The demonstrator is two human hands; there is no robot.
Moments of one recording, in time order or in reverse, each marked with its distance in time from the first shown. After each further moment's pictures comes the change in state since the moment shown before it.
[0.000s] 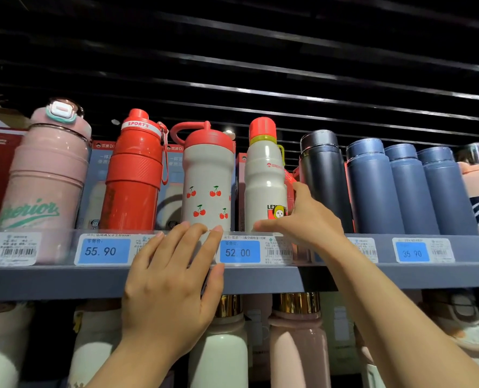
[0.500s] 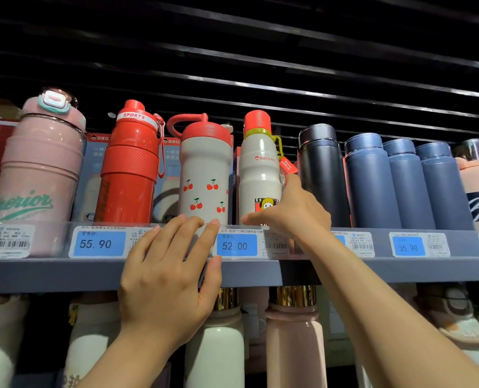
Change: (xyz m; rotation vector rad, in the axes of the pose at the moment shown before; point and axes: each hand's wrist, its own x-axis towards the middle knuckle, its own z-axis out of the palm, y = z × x) left_hand 0.000 0.001 0.005 0.009 0.034 -0.018; right_hand -0.001 -0.018 0.008 -0.060 0.054 0.086
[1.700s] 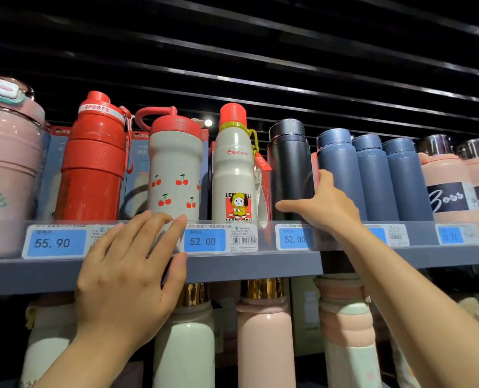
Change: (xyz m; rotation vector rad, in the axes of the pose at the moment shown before) left_hand -0.001 0.000 -0.002 0.018 -0.001 0.032; right_hand 0.023 0.080 -0.041 -0.024 0.073 0.096
